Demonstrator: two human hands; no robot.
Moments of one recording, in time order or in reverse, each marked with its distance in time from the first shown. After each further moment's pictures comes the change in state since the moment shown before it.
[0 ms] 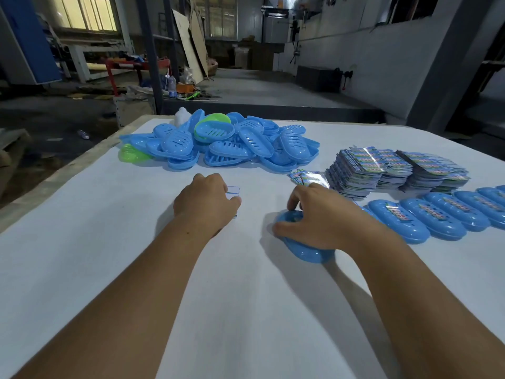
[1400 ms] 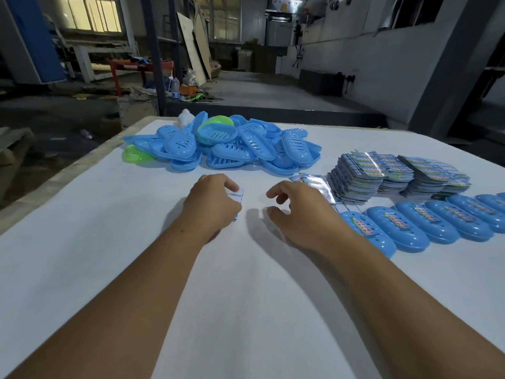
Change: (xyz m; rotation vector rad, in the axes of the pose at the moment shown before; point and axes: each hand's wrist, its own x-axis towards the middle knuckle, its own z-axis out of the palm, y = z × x) left_hand -0.014 0.007 -0.012 -0.348 -0.059 -0.033; right_hand 0.017 -0.013 0.021 0.296 0.149 -0.099
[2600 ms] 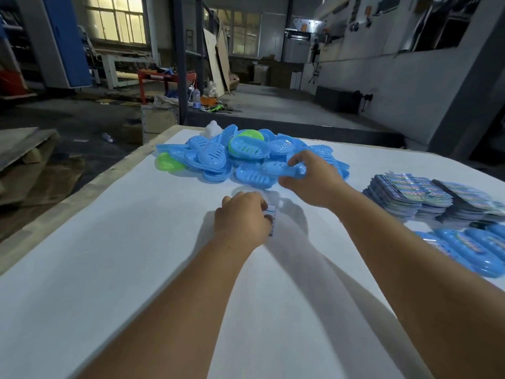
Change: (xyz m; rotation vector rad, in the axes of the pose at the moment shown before) left_hand 0.012 -0.021 0.003 0.215 0.021 0.098; right_hand 0.103 -0.024 0.002 0.048 0.031 0.146
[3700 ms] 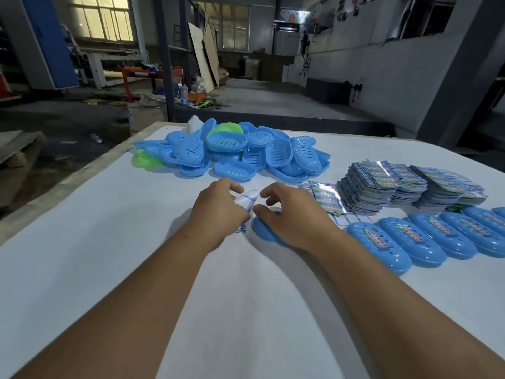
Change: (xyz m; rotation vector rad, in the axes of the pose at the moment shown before) left_hand -0.001 0.012 0.001 -0.511 -0.031 -0.143; right_hand -0.076 0.022 0.015 -0.015 -0.042 -0.146
